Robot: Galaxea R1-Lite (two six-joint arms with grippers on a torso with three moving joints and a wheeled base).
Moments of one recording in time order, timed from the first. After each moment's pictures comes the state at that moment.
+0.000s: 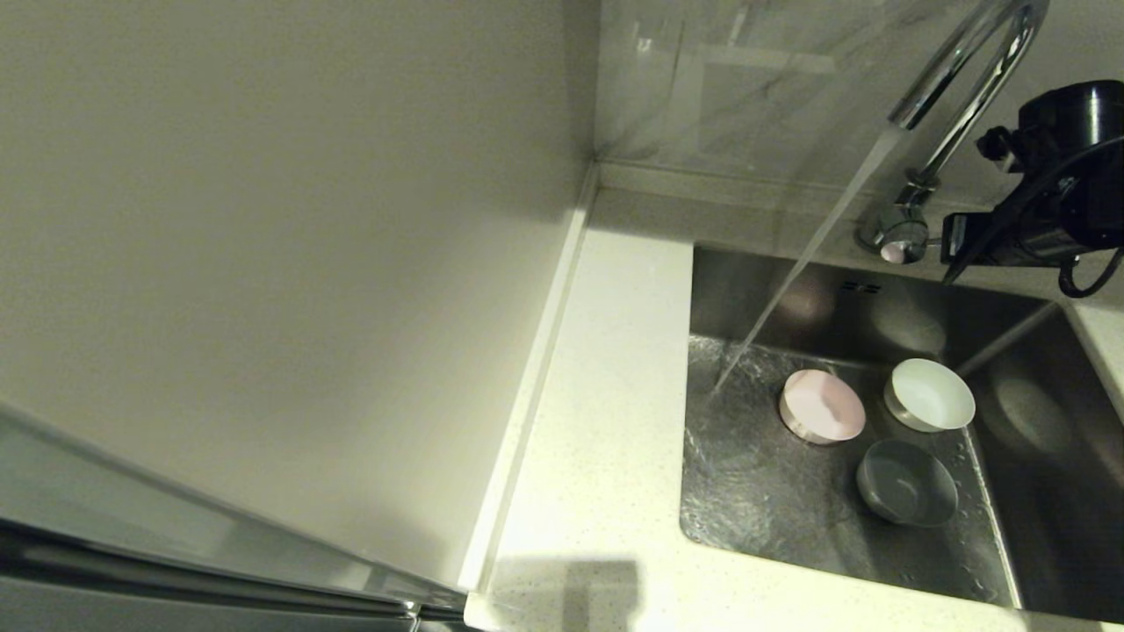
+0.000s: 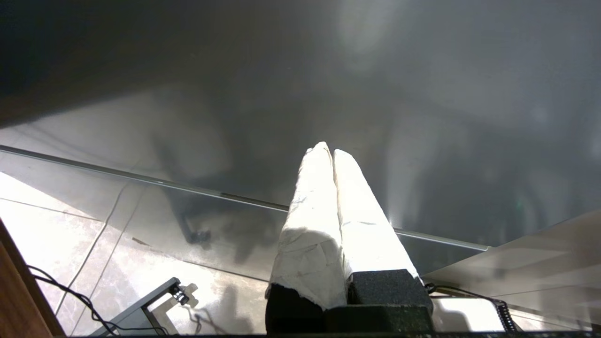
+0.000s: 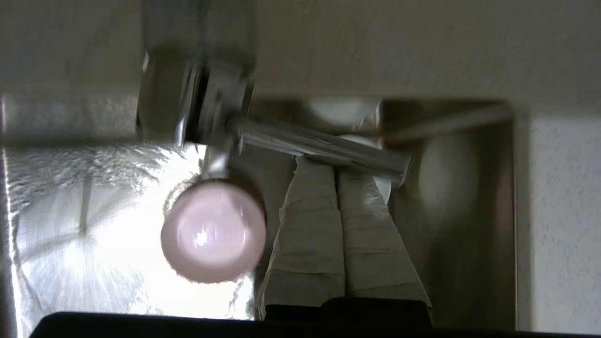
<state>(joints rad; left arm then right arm) 0.00 0.00 0.00 0.00 0.02 -0.02 -0.11 1.96 -1.83 0.32 -0.31 0.06</state>
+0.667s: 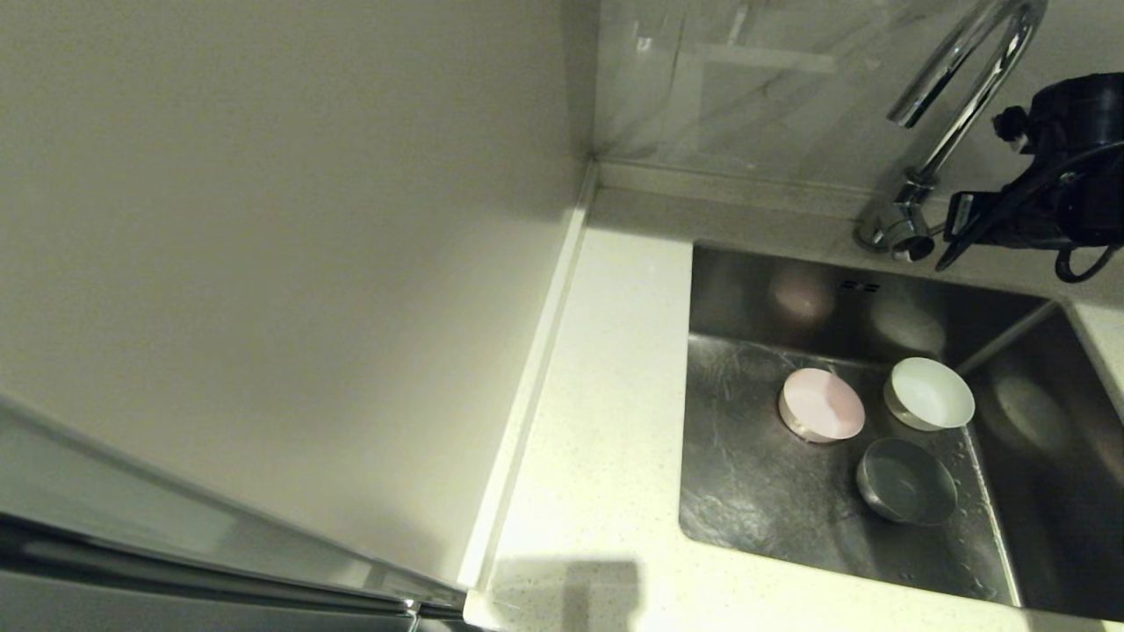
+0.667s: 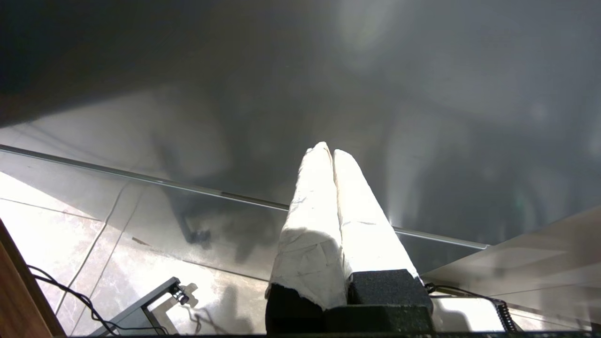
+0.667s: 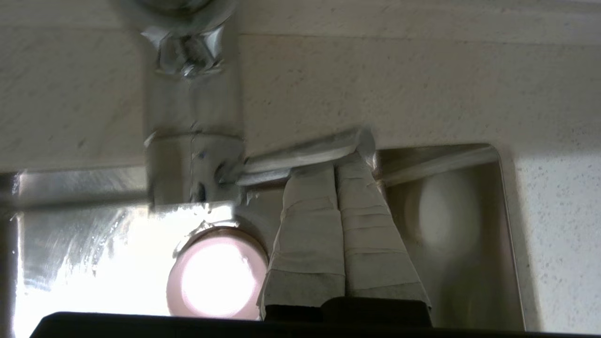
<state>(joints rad) 0.00 0.00 0.00 0.00 0.01 -0.02 -0.11 1.95 -1.79 0.16 -0.31 0.07</state>
